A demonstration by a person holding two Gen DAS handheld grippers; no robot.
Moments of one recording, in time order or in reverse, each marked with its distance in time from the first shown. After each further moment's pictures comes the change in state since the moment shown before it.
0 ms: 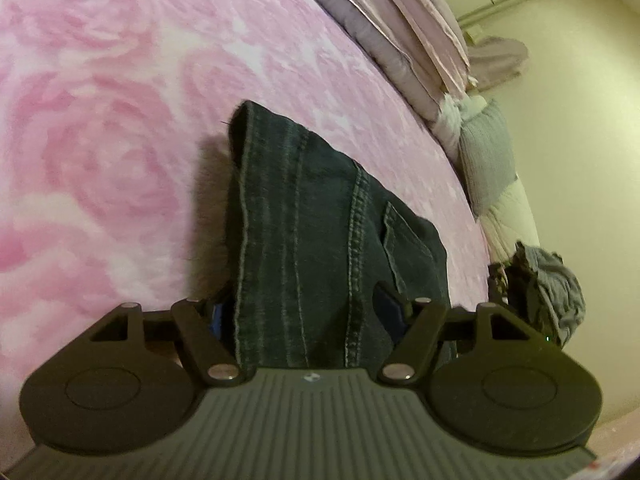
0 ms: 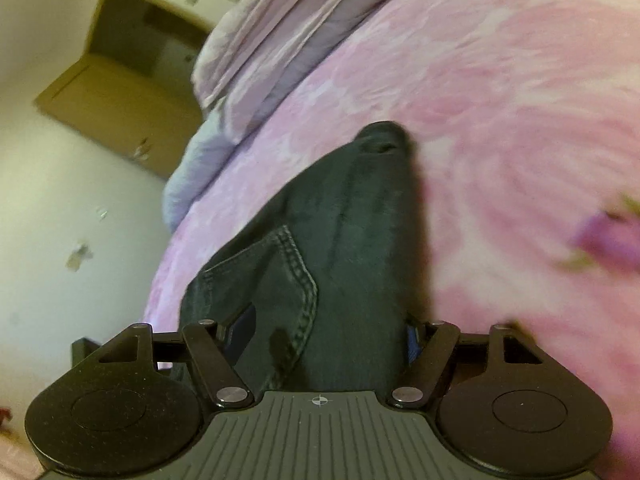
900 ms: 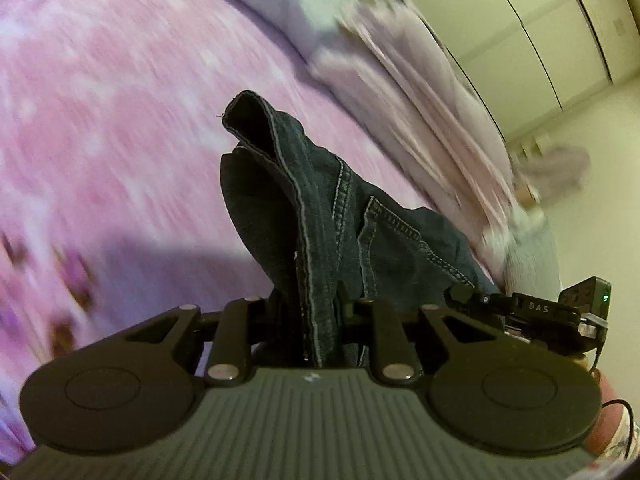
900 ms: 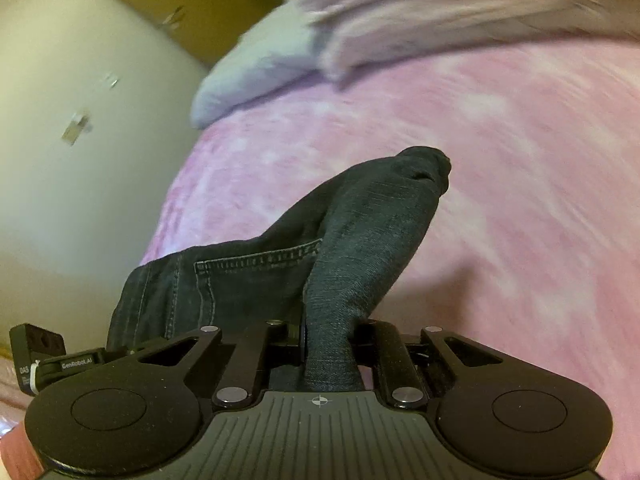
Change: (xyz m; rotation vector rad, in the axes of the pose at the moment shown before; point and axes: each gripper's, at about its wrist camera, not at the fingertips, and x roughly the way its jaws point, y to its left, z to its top) left arm -0.165 -0.055 0.077 -0.195 -0.306 0.271; right arm 0.141 0.243 0.135 -0.292 0.351 -0.106
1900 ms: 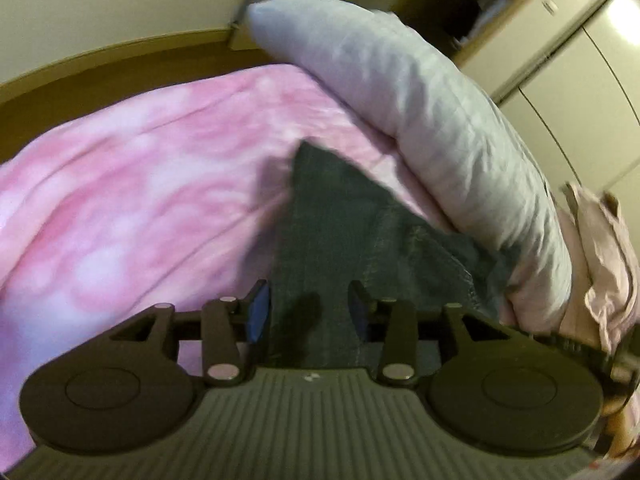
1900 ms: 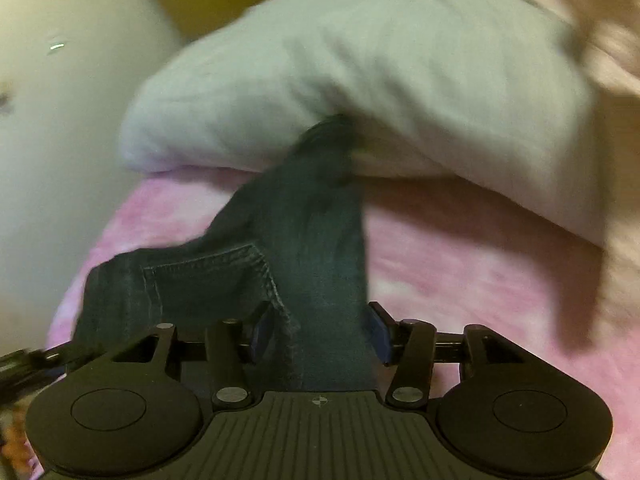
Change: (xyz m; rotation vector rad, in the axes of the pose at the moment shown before) left arm 0.130 0.252 0.370 -0.125 -0.259 0.280; right arm 0.439 0.056 0.291 -0.117 -0.057 -0.229
